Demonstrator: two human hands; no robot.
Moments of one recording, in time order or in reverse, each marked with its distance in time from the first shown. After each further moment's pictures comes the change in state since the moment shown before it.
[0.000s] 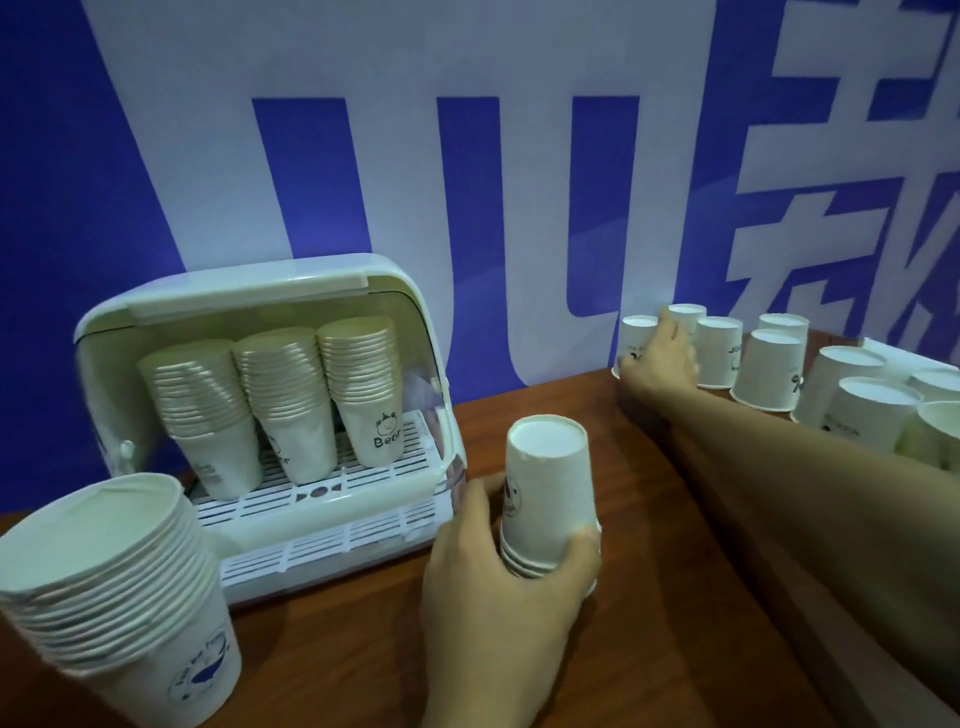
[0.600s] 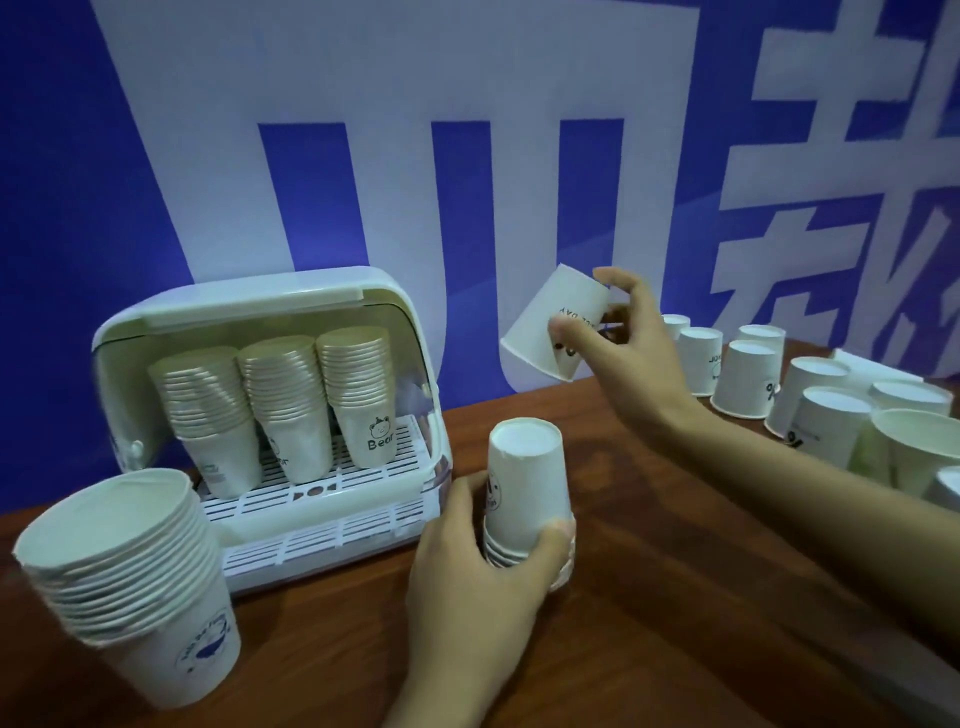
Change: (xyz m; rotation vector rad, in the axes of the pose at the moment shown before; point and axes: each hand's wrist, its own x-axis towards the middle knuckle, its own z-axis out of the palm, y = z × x) left_hand -0.003 0.013 -0.005 0.016 -0.036 -0.048; right_hand -0.132 -0.072 -0.109 0.741 -0.151 -0.366
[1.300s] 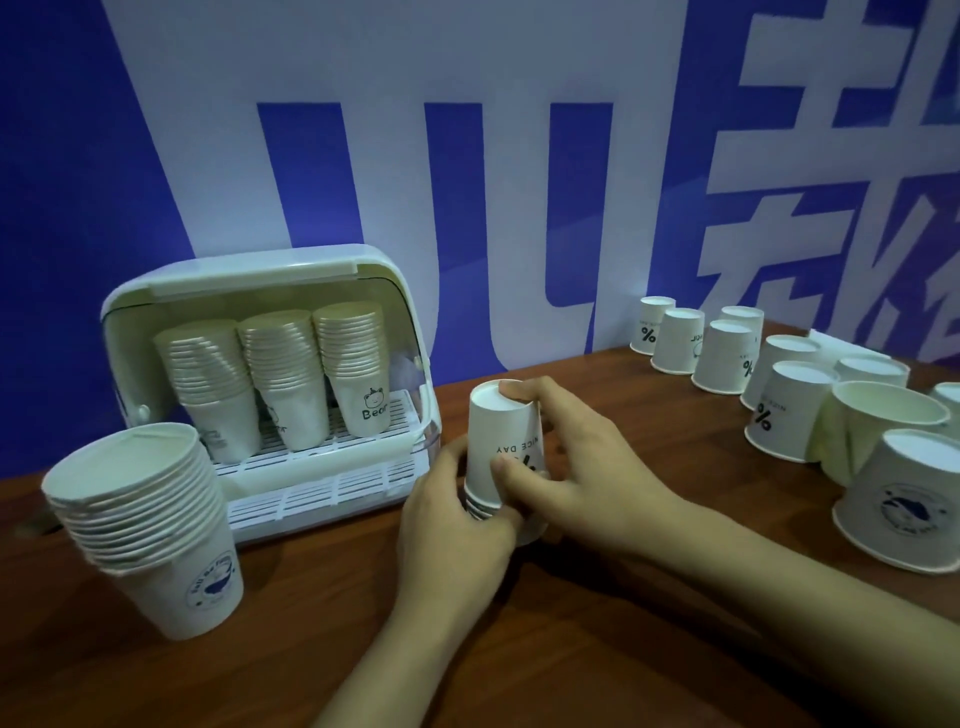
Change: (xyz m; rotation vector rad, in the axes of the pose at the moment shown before) left_hand 0.003 -0.012 -0.002 0.018 -0.019 0.065; right_hand -0.105 -0.007 -0.002 -0.334 -0.446 -0.191
